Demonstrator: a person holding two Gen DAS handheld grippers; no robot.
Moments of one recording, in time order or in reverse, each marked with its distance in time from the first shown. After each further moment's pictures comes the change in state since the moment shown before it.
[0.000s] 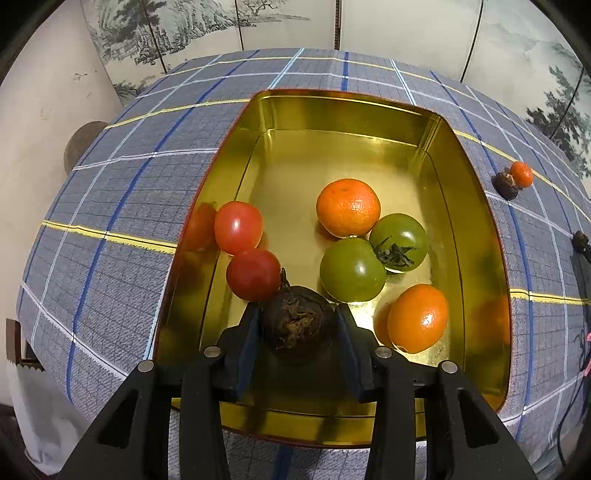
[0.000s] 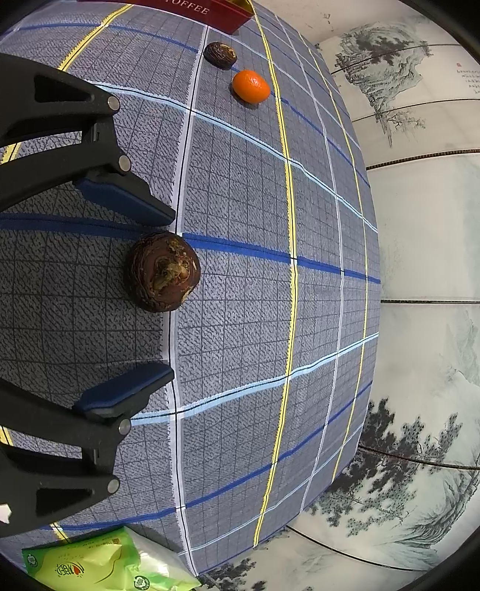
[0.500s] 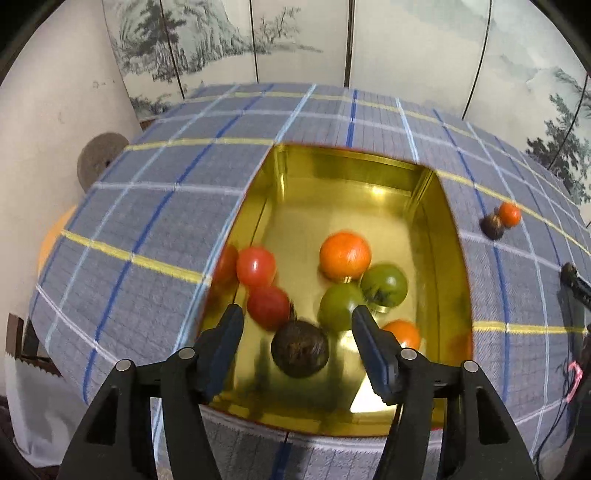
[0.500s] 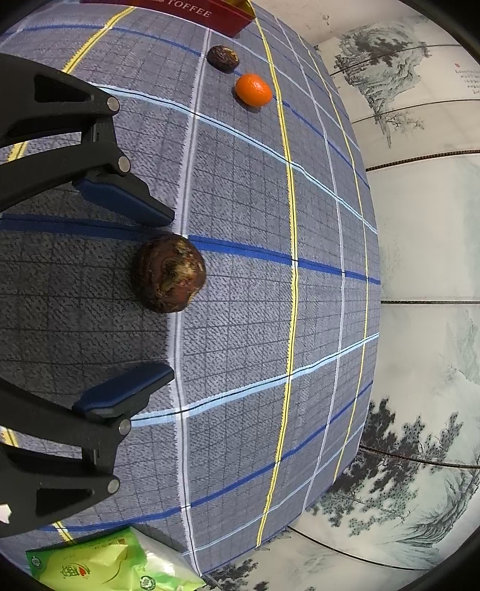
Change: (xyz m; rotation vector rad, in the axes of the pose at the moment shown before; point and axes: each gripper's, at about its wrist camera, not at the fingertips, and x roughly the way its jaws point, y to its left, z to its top) left arm -0.042 -0.001 0.015 -0.040 -0.120 0.016; right arm -0.004 -0.003 -0.005 0.001 0.000 0.007
